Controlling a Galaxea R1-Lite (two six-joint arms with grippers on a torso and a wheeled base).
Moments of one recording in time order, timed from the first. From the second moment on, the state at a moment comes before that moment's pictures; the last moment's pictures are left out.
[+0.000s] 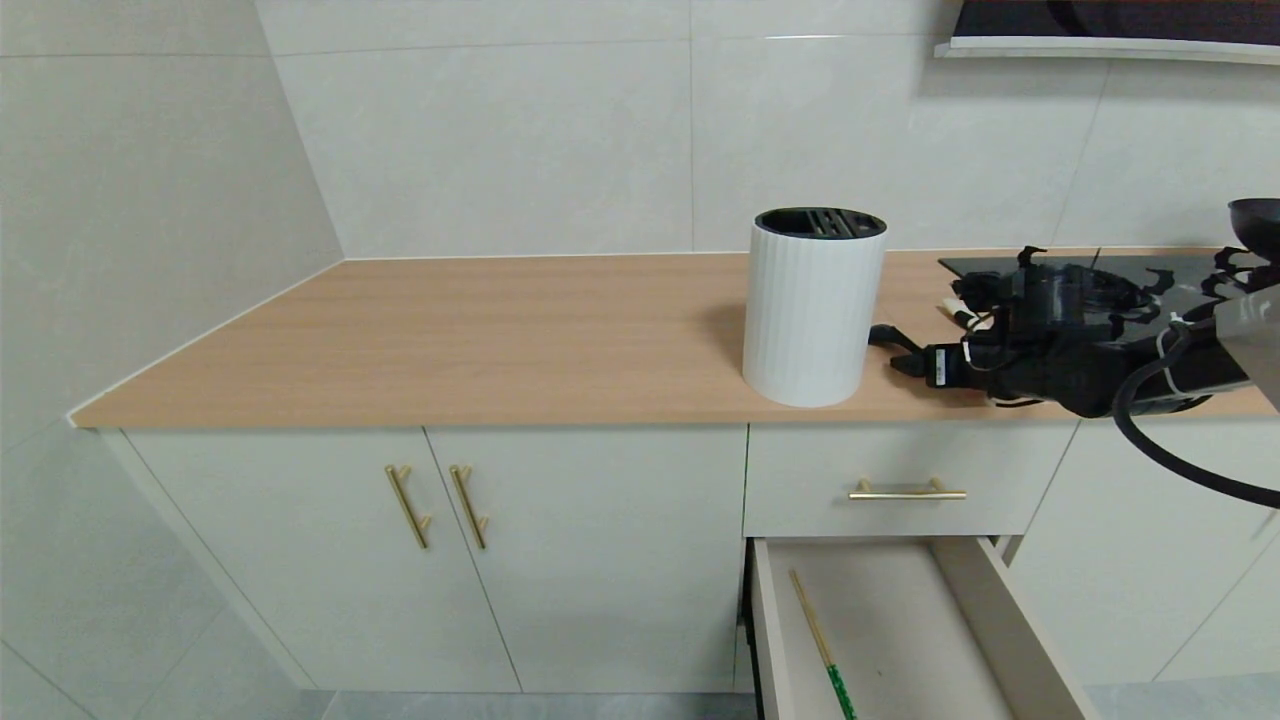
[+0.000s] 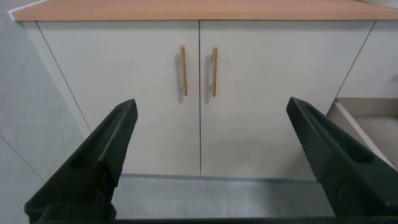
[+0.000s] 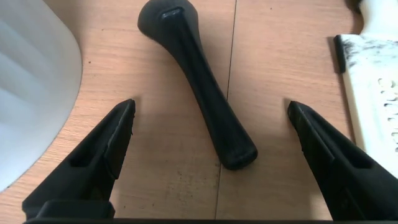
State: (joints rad) left arm 0.00 0.00 0.00 0.00 0.03 -0.01; right arm 0.07 2.24 -1.53 -0.32 0.06 -0.01
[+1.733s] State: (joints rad) left arm 0.00 0.00 0.00 0.00 0.03 -0.01; right arm 0.18 1.81 -1.16 -0.06 -0.10 0.11
